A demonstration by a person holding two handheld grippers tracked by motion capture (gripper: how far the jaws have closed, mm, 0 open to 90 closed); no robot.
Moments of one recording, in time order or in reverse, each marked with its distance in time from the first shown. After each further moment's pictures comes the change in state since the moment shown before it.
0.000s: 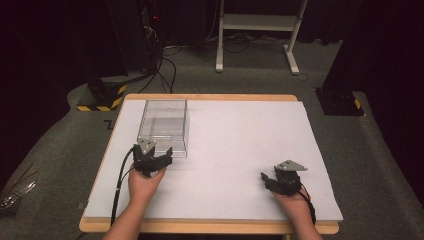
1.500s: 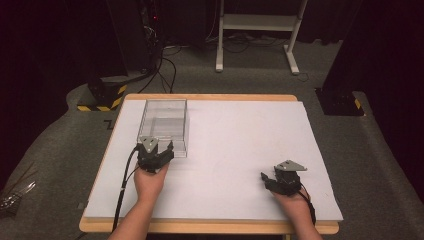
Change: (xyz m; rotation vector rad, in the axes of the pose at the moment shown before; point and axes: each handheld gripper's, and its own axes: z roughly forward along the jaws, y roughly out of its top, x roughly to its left) left arm -0.012 0.004 0.005 -0.058 0.069 -0.050; right arm 0.000 0.000 0.000 0.002 0.000 -0.004
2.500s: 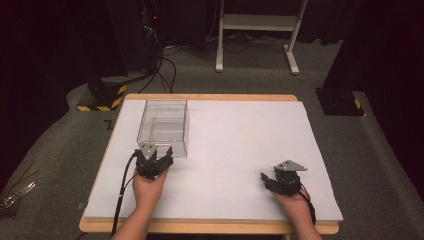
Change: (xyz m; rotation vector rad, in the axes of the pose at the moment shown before) left arm -0.003 -0.011 -0.019 -0.008 -0.007 0.000; right arm 0.000 0.000 0.000 0.000 0.002 0.001
